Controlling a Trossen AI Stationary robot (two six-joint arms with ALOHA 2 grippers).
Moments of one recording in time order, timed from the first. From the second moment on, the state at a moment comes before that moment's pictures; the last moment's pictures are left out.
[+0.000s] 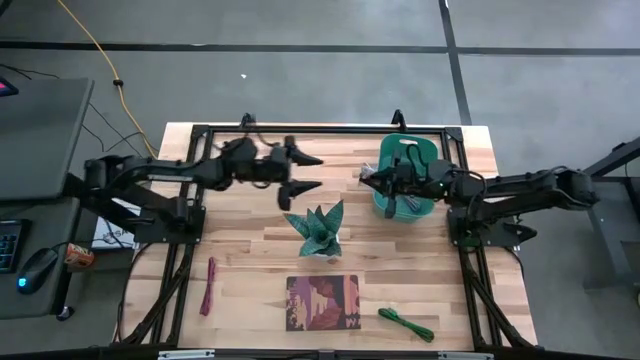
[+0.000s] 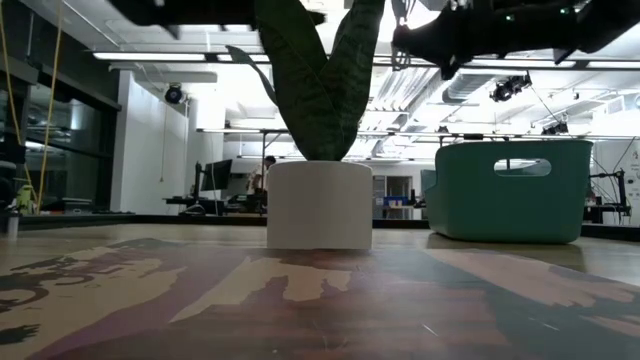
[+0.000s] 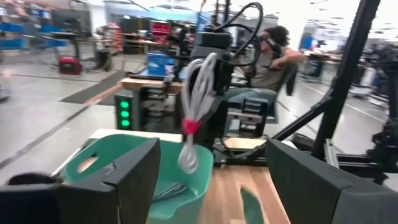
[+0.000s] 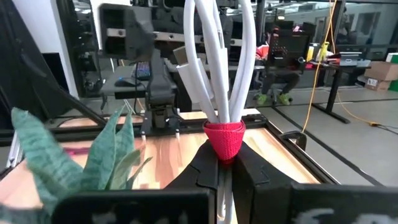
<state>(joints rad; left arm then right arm) 0.32 1.32 0.82 0.51 0.23 -0.07 -0.13 1.03 0.49 0.56 0.02 -0.01</state>
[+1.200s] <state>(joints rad) 0.44 0.88 0.43 0.57 0.27 -0.14 -0.13 0.69 0.39 0.33 0.14 0.01</state>
